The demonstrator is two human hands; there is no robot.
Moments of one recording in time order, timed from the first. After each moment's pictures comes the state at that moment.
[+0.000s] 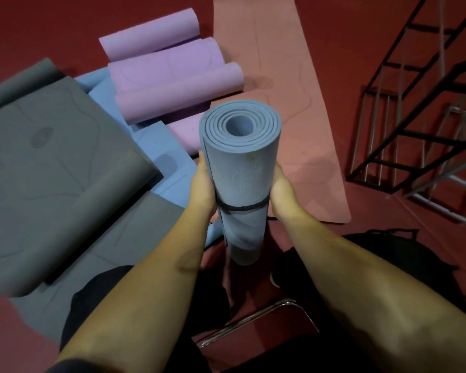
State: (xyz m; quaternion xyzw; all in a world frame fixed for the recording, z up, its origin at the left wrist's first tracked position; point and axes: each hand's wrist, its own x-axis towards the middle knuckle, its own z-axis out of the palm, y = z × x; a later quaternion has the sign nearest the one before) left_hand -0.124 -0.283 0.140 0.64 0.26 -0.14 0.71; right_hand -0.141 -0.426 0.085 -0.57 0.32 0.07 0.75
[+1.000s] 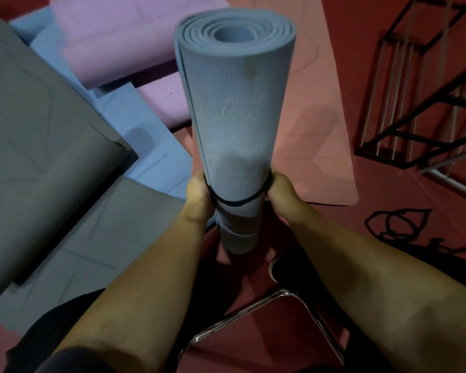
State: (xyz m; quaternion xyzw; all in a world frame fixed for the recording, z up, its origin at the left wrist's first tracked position) left_hand -0.071 -0.297 0.009 0.57 0.39 -0.23 0.68; right_hand -0.105 -0.447 -0.027 -0.61 0.34 0.16 0.69
